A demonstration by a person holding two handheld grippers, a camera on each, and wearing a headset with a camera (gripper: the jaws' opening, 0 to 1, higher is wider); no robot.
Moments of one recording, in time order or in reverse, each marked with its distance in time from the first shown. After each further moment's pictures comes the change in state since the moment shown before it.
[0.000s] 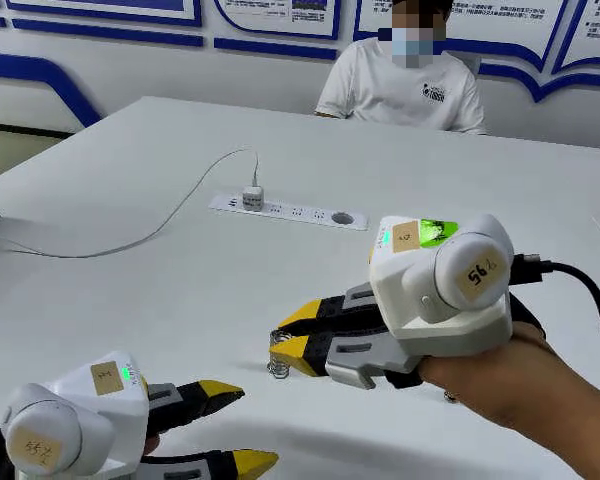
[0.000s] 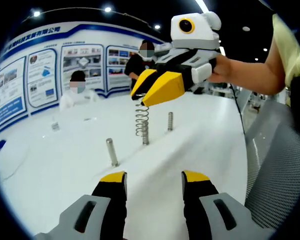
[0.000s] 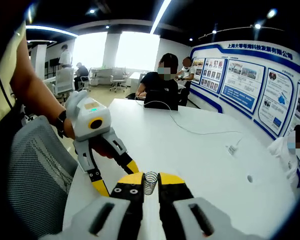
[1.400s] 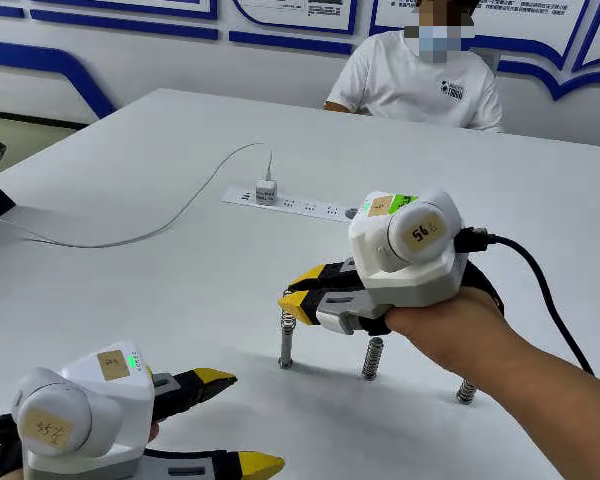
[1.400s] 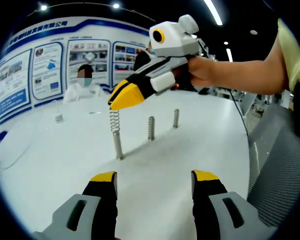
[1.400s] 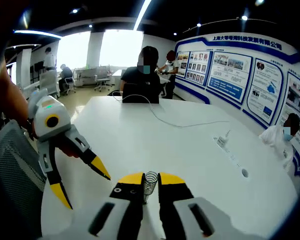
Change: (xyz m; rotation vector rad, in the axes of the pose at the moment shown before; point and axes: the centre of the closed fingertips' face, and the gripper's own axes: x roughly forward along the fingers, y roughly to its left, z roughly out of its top) left arm -0.003 0.008 -0.009 -0.053 0.017 0.026; right arm 0.041 -0.057 -0.019 0.070 0.038 -0.101
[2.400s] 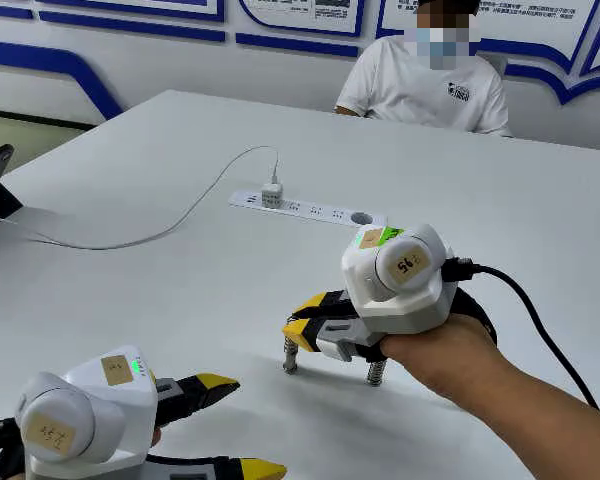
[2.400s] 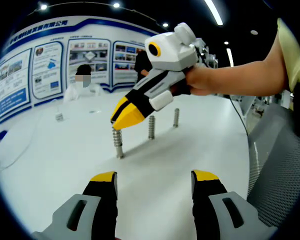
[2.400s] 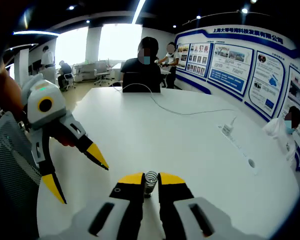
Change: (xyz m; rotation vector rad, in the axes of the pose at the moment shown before) left arm 0.000 0.001 -0.002 -0.003 0.006 -0.001; right arm 0.018 0.008 -0.029 0.017 0.067 0.013
